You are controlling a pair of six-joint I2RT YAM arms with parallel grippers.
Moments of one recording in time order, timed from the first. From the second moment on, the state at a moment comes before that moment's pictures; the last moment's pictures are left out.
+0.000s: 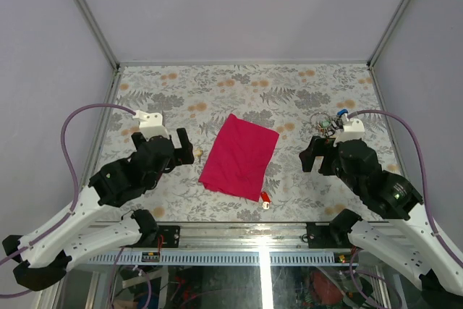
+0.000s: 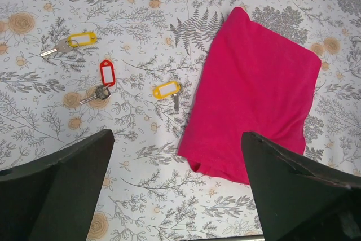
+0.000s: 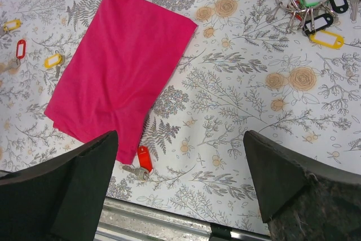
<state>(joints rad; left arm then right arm) -0.88 0.75 0.96 -0.85 -0.64 -0.65 0.70 0.61 0.91 -0.88 0.34 0.52</state>
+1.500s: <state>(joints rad) -0.88 0.80 0.90 -0.76 -0.63 -0.57 0.01 1.56 1.16 -0.55 -0.06 0.42</state>
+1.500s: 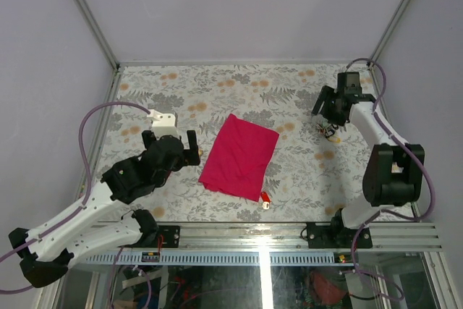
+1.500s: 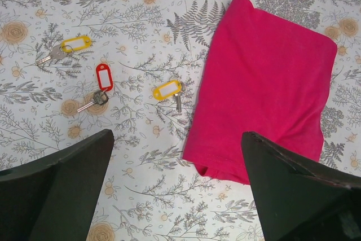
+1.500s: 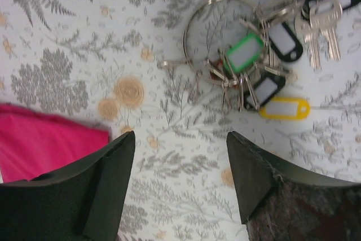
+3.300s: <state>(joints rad) -0.88 0.85 0.90 -0.73 -0.59 -0.55 0.08 2.04 1.44 -0.61 0.00 0.25</state>
